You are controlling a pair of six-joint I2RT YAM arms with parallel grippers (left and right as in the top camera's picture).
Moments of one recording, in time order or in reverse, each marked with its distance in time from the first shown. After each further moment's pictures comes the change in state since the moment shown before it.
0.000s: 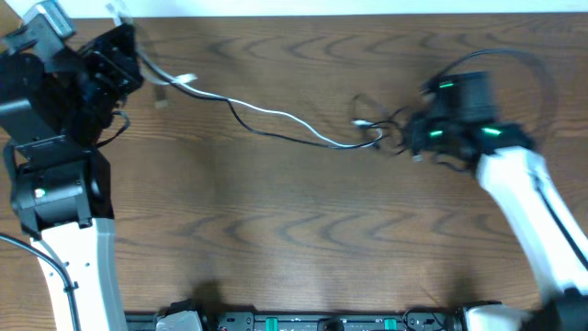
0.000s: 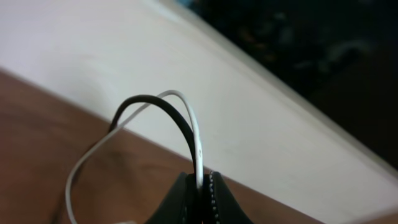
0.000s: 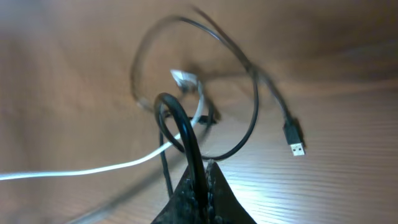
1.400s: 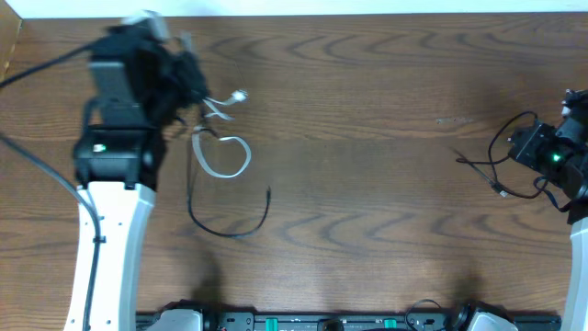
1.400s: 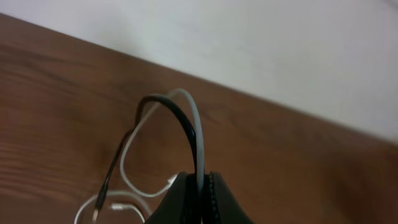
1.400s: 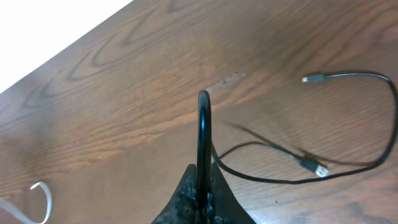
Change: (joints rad) left arm -0.319 0.121 0.000 -0.199 -0.190 0.166; right arm -0.493 -0.270 0.012 -0.182 -0.129 -0.112
